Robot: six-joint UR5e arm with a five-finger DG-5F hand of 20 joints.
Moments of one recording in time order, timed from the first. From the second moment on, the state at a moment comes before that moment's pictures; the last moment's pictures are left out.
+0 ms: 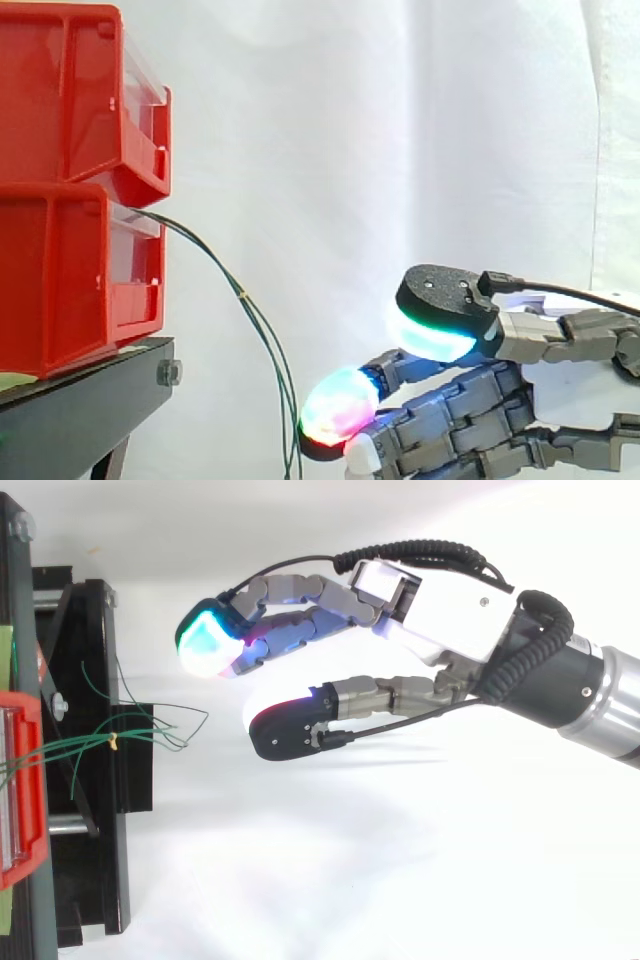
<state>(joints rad) 0.19 -2.28 -1.43 -2.51 -1.02 -0.29</state>
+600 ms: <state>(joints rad) 0.18 -2.42 -1.29 -2.46 -1.05 -0.31</state>
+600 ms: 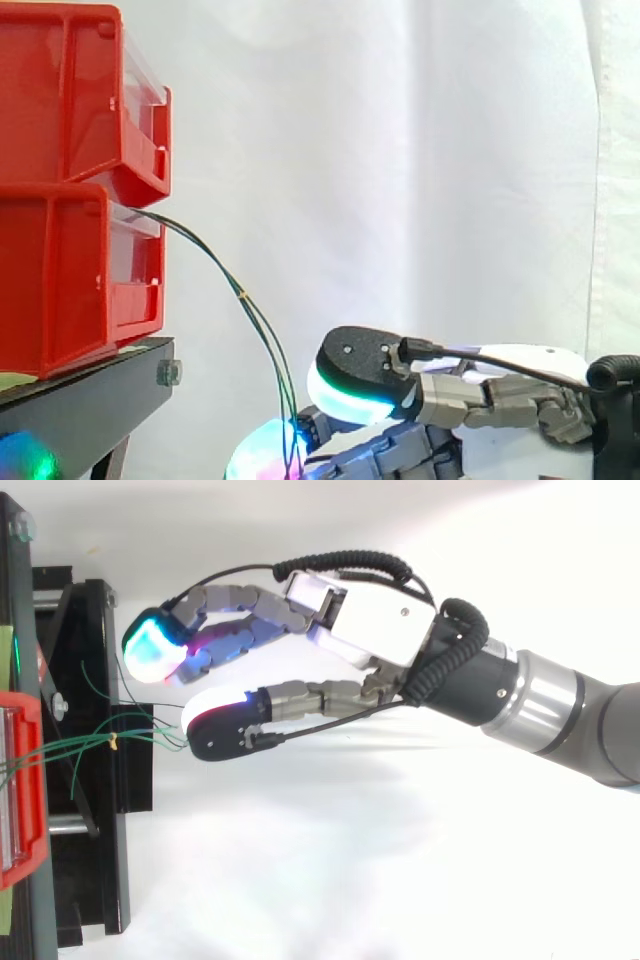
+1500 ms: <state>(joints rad) 0.19 -2.36 -1.19 -2.67 -1.04 -0.29</state>
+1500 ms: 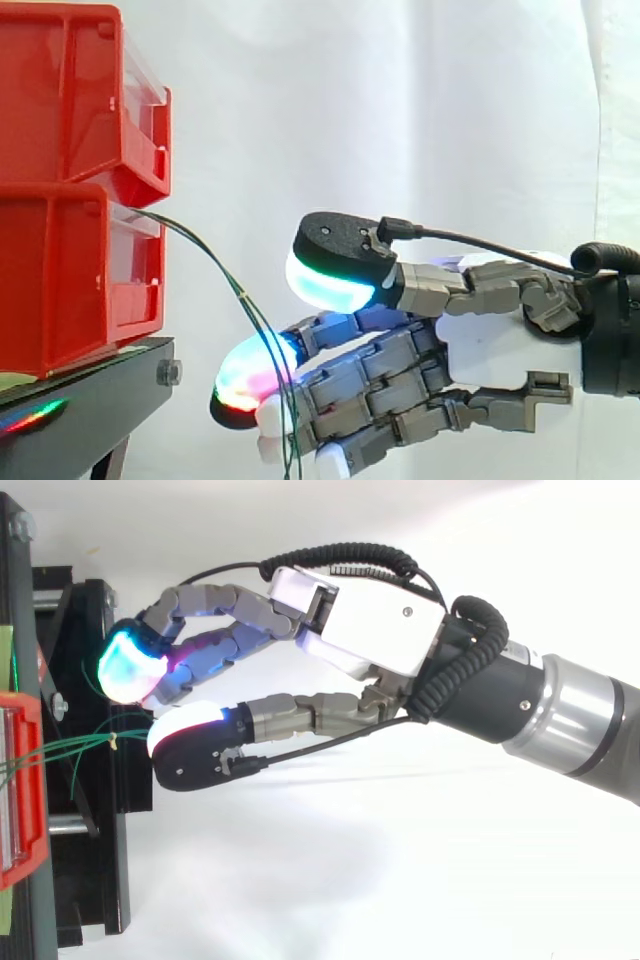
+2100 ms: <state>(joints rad) 0.23 -2.36 -1.18 -2.69 -1.02 -0.30</state>
